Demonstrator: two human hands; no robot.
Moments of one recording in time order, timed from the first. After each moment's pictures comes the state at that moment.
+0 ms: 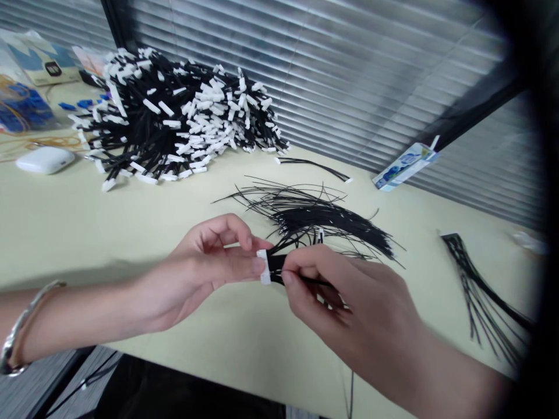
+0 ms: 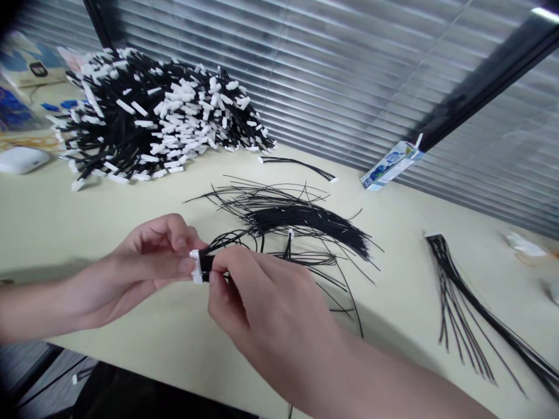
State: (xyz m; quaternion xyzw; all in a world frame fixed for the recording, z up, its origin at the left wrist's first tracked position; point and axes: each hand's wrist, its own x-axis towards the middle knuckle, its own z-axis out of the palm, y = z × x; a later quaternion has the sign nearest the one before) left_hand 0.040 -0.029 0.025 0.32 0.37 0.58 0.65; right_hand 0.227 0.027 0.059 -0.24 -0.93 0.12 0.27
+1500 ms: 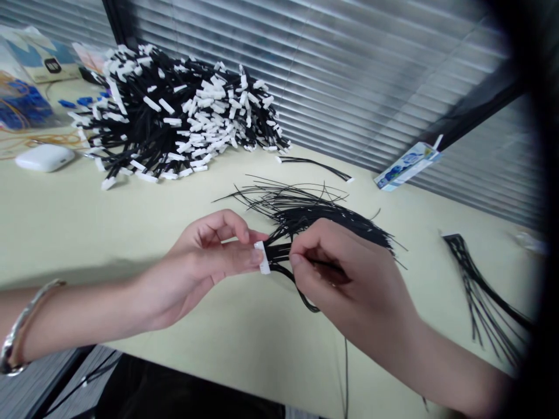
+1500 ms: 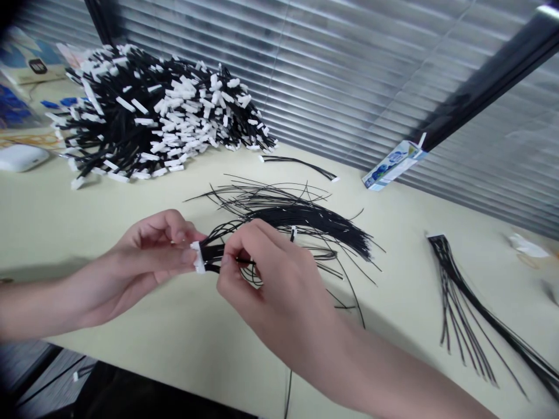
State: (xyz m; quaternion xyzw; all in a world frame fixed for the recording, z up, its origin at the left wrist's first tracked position) left_hand 0.041 -0.028 0.030 0.28 0.41 0.60 0.63; right_hand 0.222 0.040 0.062 -0.29 -0.90 0.20 0.25
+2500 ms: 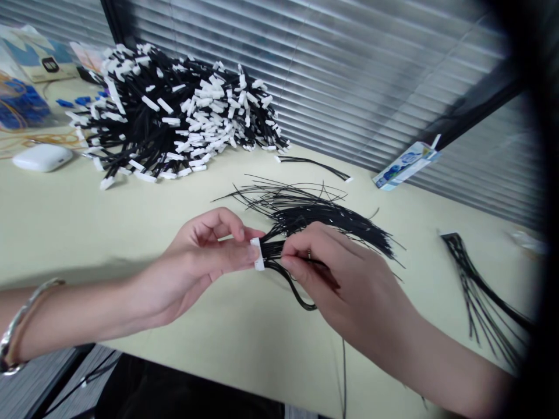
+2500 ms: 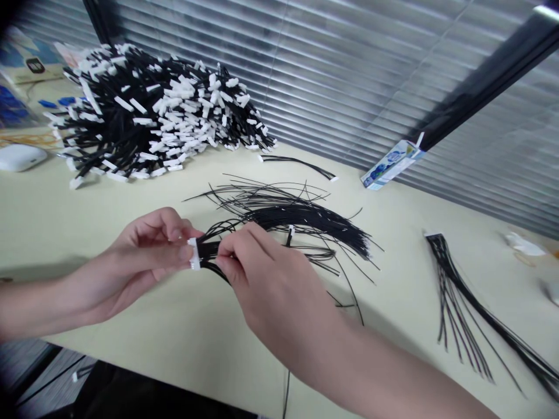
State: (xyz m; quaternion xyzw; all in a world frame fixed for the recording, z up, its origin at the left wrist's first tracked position) left_hand 0.041 -0.027 0.029 0.28 0.42 0.61 0.61; right_hand 0.223 0.043 0.061 -0.26 -0.94 0.12 0.20
